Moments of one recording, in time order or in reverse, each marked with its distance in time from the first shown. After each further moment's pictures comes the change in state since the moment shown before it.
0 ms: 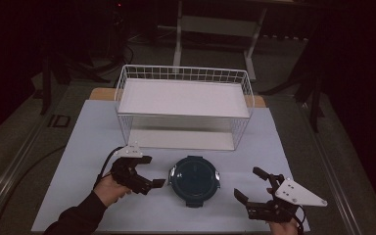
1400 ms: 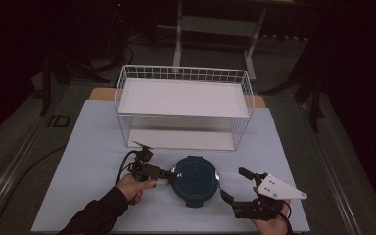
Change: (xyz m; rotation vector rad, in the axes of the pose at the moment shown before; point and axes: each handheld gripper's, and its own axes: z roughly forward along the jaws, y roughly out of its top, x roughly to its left) left arm 0.038 -0.018 0.065 0.208 -0.159 -0.618; right arm 0.015 0.000 0.026 0.077 0.043 0.015
